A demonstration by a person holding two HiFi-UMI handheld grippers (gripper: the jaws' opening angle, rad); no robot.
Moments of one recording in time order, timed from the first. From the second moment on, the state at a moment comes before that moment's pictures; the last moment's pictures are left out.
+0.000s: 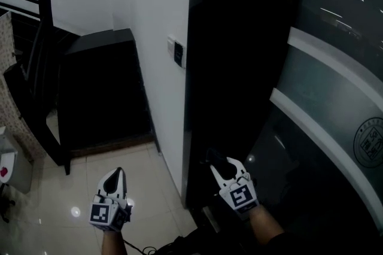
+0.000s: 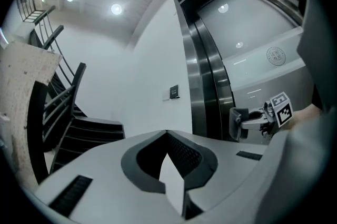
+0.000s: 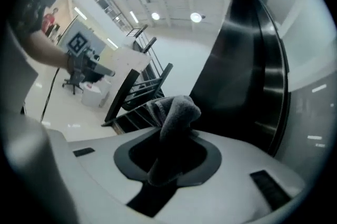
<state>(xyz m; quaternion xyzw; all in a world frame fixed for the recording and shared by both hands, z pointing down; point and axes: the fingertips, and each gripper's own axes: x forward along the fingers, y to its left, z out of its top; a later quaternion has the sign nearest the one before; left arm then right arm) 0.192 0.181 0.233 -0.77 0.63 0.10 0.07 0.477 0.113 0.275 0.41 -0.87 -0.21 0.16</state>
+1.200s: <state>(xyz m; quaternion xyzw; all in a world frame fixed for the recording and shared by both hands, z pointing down) 0.111 0.243 0.300 -0.71 0.69 0.17 -0.02 0.469 0.136 0.298 0.42 -0.90 -0.06 0.08</state>
